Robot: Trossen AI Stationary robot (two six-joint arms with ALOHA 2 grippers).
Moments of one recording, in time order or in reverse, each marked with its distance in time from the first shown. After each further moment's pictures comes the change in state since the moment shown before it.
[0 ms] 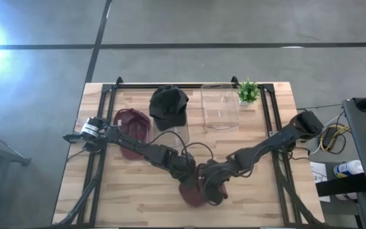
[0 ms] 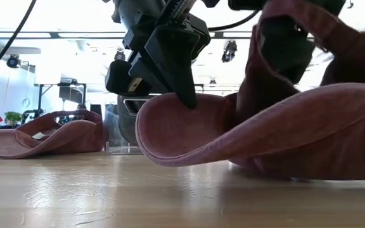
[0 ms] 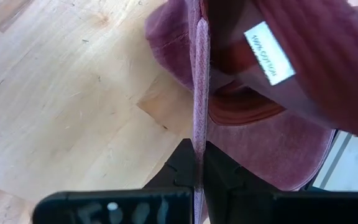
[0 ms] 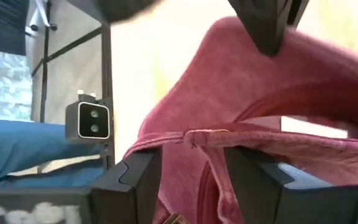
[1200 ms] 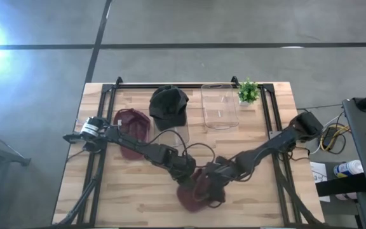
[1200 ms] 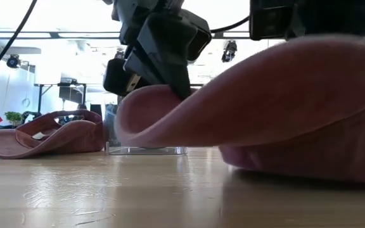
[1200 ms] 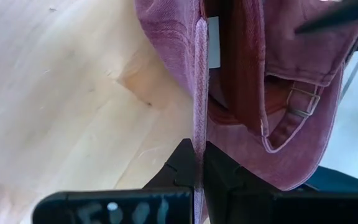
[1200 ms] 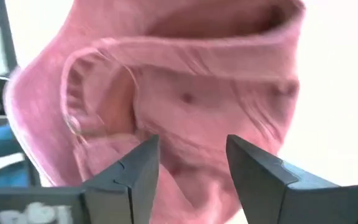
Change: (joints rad) left arm 0.006 -0.001 0.002 -0.005 0.120 0.028; right arm 0.031 0.011 -0.013 -0.220 0.136 0.076
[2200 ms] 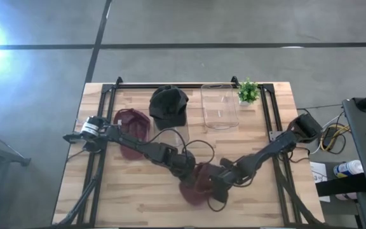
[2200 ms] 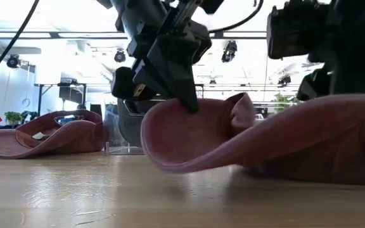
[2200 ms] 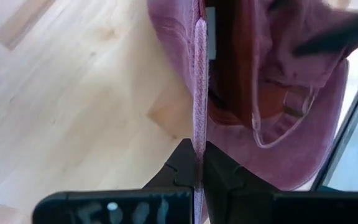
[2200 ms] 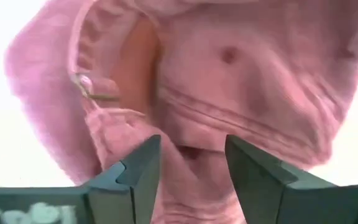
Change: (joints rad) left arm 0.013 -0.003 -0.034 0.044 -0.103 0.026; right arm 0.054 0.029 -0.053 -0.008 0.028 0.053
